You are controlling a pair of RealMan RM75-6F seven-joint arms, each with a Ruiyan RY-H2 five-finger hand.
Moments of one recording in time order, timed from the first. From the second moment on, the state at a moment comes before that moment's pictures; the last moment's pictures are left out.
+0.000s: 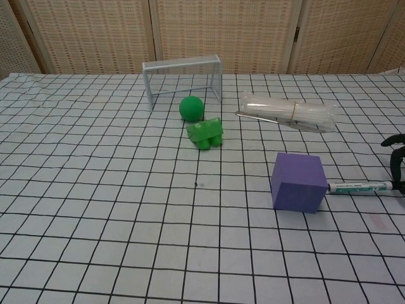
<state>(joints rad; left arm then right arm) -0.08 -1.08 0.02 -1.63 1.54 1.45 -0.01 0.36 -1.44 0.09 -1.35 -1.20 1.03 -0.27</state>
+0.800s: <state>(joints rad) -0.08 -1.09 0.02 -1.63 1.54 1.44 0.00 0.35 -1.44 0.08 -1.39 -1.28 1.08 -0.17</state>
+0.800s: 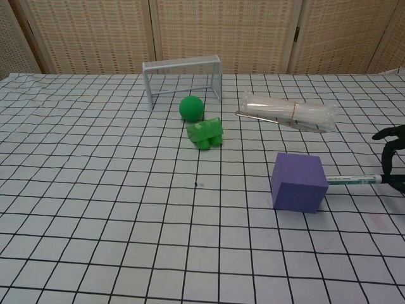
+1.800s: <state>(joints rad) -0.08 -1.07 0.02 -1.62 1.55 1.46 -0.03 0.49 -1.57 0.11 -1.41 -1.30 0.99 -0.24</state>
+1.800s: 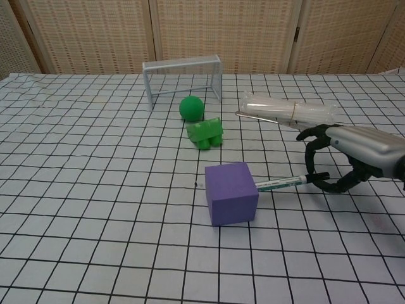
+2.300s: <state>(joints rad) -0.07 -1.07 0.02 -1.62 1.56 1.47 -0.05 0.54 -1.61 0.11 -1.44 -1.31 0.97 -0.24</state>
